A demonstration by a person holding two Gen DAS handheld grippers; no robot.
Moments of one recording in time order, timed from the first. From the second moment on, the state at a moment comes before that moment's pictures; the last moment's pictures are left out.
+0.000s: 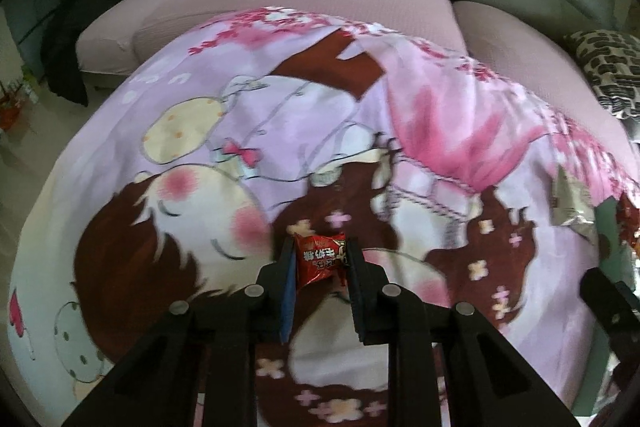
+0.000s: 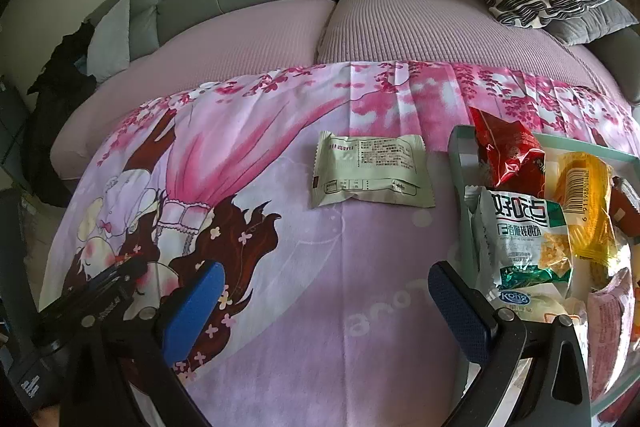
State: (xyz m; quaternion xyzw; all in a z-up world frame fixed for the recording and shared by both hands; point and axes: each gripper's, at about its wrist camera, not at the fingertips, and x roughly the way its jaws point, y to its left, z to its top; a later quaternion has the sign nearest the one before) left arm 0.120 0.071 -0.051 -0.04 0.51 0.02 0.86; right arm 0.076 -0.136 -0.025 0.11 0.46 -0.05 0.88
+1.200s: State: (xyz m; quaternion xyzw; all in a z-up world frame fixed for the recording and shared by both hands) left arm 0.122 0.028 -0.029 -0.09 0.46 -0.08 0.88; right arm 0.148 -0.165 -0.039 0.10 0.45 -0.06 0.89
